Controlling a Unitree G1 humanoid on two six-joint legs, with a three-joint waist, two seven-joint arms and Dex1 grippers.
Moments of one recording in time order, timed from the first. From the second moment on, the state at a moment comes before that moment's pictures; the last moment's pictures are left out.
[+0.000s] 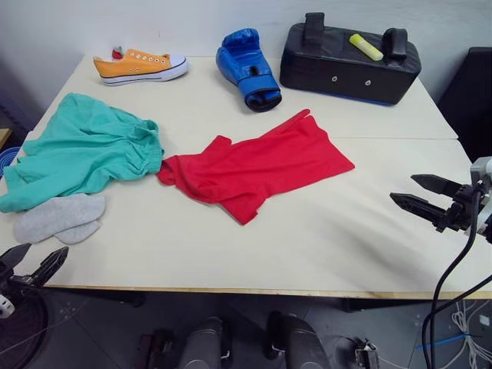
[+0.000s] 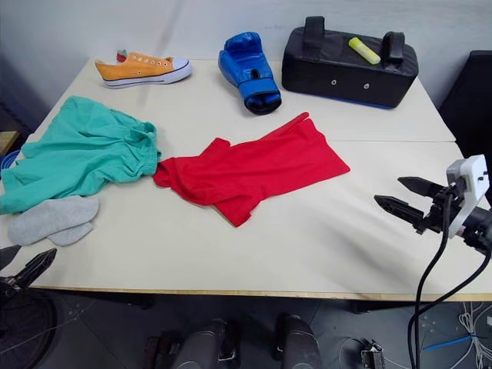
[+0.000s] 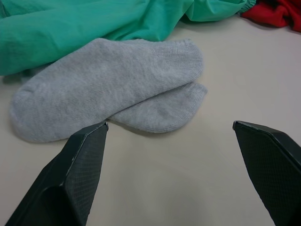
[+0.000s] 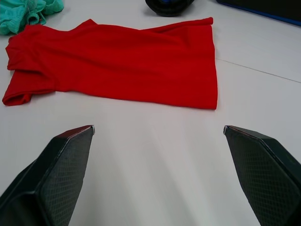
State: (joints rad) left arm 0.37 0.67 0.85 -0.12 -0.60 0.48 -0.67; right arm -0.18 -0.92 -0.48 0.04 0.63 0.55 1.03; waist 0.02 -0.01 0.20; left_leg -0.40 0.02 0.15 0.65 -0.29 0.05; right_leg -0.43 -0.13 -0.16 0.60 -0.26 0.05
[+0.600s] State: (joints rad) left arm 0.37 0.70 0.80 -0.16 -0.55 0.48 -0.68; right arm -0.22 -0.91 -0.44 -0.02 0.58 0.53 0.96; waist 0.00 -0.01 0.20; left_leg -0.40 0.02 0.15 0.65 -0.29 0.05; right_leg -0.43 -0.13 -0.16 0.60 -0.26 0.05
